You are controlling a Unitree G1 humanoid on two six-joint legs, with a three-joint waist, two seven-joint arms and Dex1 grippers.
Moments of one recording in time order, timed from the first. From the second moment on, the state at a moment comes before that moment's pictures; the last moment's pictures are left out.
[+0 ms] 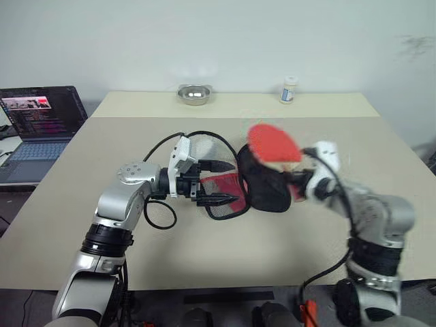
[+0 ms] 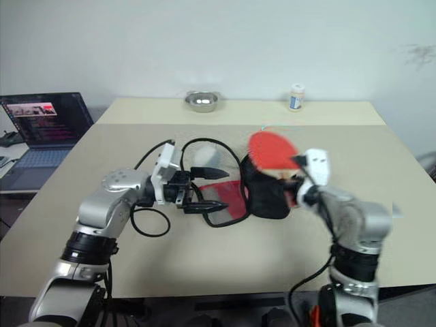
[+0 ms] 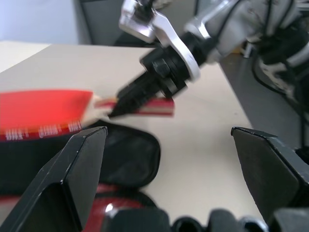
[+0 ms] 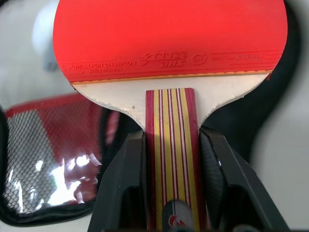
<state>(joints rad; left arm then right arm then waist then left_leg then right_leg) -0.64 0.58 -0.07 0.07 -0.47 0.39 -1.29 -0.62 -0.07 -0.23 -0.34 0.37 1.41 0.06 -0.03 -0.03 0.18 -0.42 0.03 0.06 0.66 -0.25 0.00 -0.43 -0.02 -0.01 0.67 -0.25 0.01</state>
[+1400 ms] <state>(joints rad) -0.60 0.60 -0.07 0.02 -0.47 0.40 -1.23 -0.61 0.02 -0.14 -0.04 0.21 1.10 -0.07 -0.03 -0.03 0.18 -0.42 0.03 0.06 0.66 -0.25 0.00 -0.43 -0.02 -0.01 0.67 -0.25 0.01</state>
